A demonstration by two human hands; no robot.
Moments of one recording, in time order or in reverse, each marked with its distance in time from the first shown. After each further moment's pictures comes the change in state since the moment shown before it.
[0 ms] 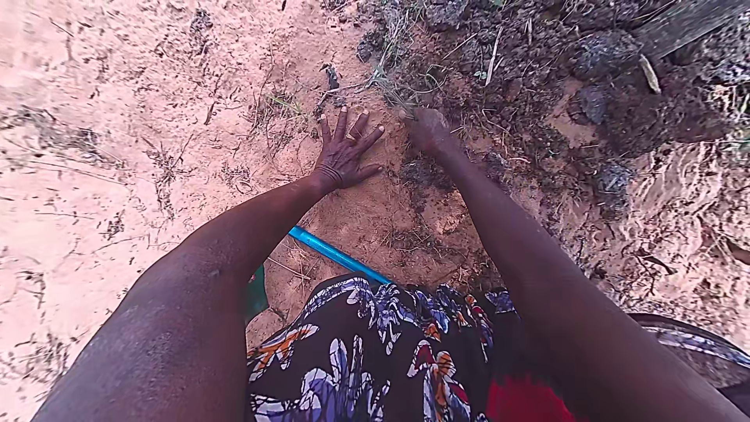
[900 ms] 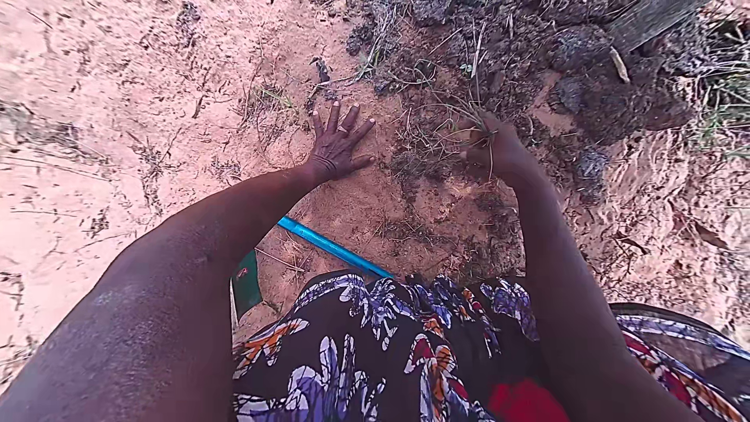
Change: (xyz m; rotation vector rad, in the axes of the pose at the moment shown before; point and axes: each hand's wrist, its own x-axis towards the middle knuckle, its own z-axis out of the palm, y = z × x) left_hand -0.001 0.006 -0.008 -0.034 -0.039 -0.016; right_hand -0.120 0.086 -0.054 0.388 0.118 -0.126
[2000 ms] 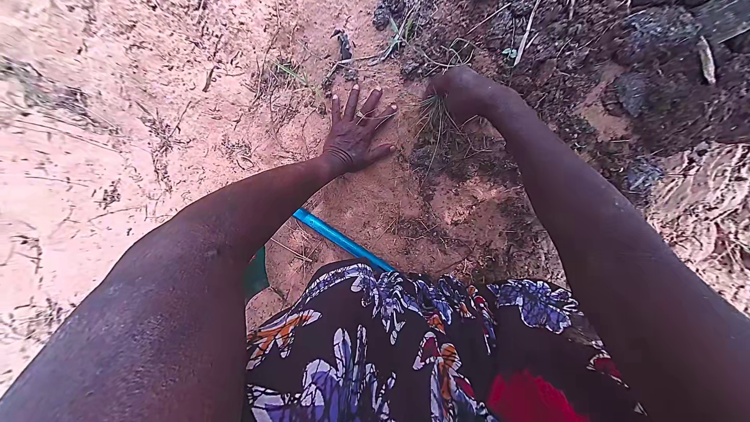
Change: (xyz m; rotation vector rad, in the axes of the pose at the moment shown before) left_hand 0.002 0.004 0.005 -0.015 -0.002 -0.077; right_hand 0.139 -0.050 0.044 -0.528 -0.457 -0.197
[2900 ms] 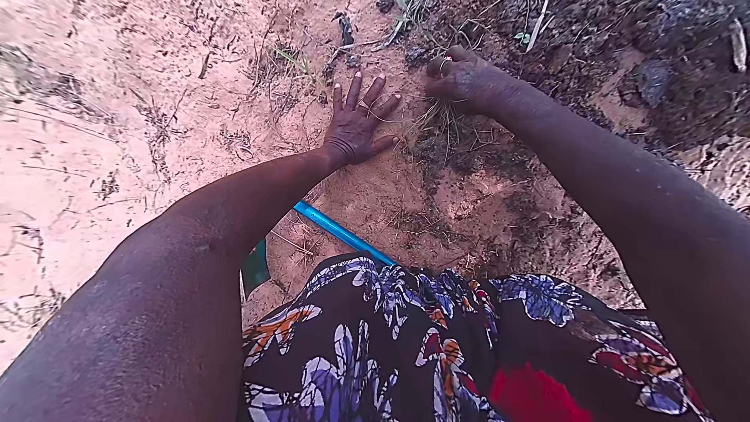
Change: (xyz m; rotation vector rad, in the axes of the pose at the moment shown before) left_hand -0.001 -0.001 0.001 -0.012 0.030 0.020; right_hand 0.011 0.025 0.013 -0.494 0.048 -0.323
